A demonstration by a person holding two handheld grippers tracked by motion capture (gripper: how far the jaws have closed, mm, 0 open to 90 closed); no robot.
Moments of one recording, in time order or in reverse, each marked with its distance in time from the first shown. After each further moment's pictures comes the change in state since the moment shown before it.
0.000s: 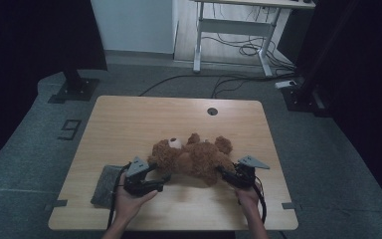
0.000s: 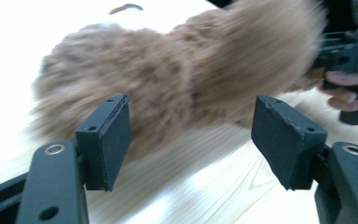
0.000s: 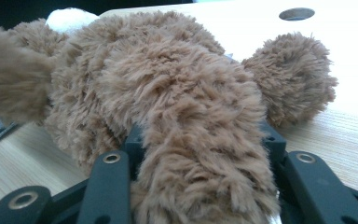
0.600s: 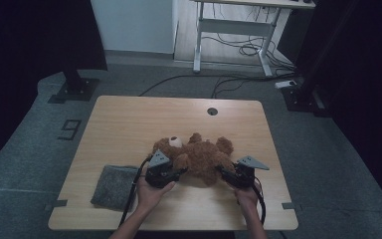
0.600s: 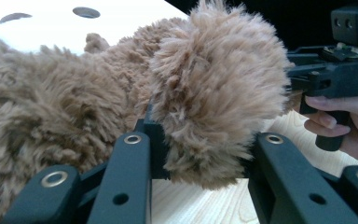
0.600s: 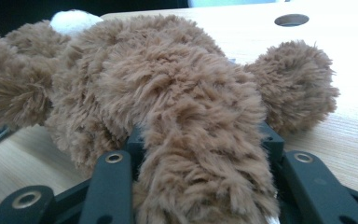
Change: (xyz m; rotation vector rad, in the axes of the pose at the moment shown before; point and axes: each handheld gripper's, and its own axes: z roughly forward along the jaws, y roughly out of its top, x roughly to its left) left arm -0.024 0.018 0.064 -0.014 -0.143 0.005; right arm 0.004 0.001 0.000 -0.016 -0.021 -0.005
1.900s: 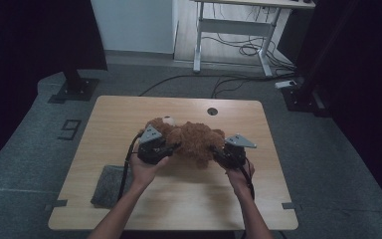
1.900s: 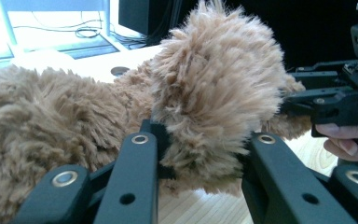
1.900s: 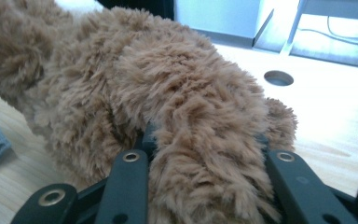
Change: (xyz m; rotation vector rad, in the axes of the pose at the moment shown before) left arm 0.023 0.070 -0.021 -0.087 0.059 0.047; right arm 0.035 0.076 0.016 0.000 -0.102 -0.135
